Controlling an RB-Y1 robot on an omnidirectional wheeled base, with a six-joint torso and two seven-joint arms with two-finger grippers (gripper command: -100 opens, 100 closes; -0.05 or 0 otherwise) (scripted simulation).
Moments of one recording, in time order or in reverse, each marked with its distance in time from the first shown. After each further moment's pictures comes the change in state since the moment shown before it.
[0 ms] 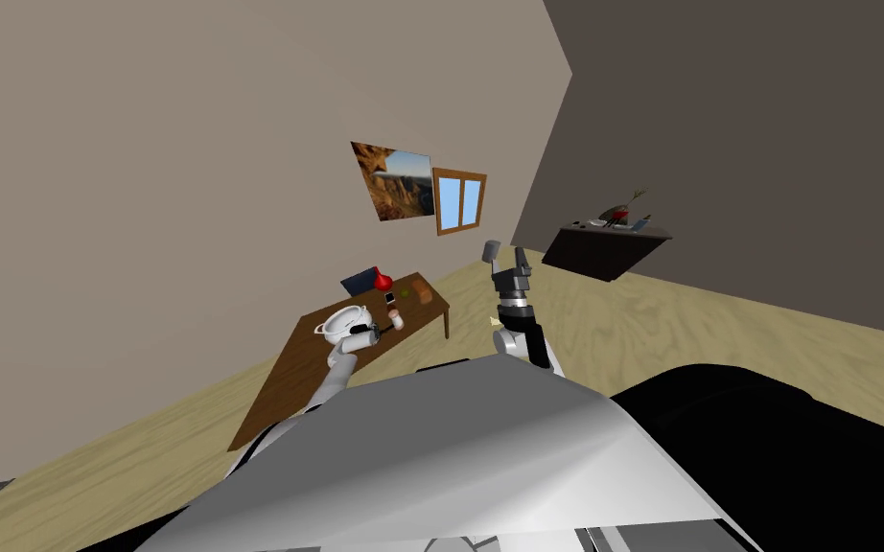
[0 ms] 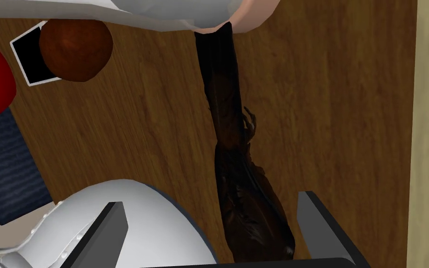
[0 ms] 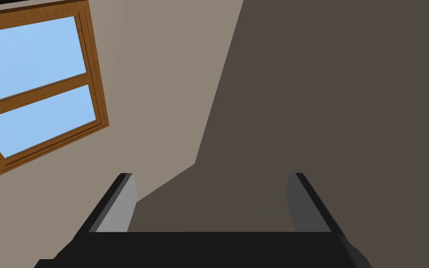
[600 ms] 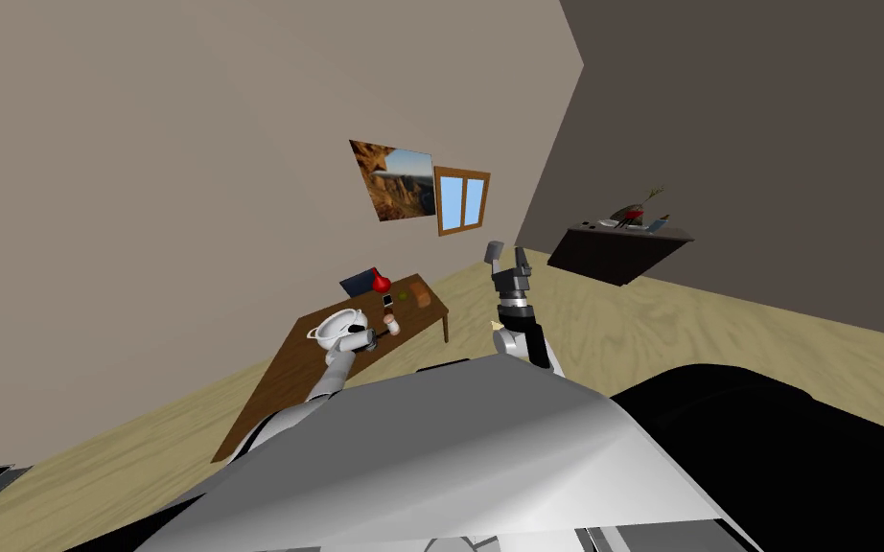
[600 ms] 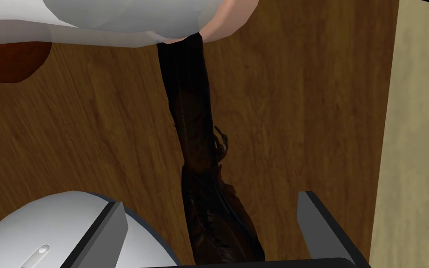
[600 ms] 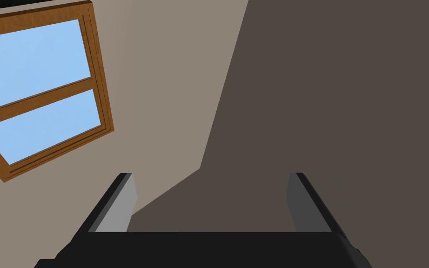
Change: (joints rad) left arm -0.069 0.022 0.039 0.141 -0.002 0.108 -0.016; right arm 0.000 0.000 0.000 0.000 0.000 0.000 0.000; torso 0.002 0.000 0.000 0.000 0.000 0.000
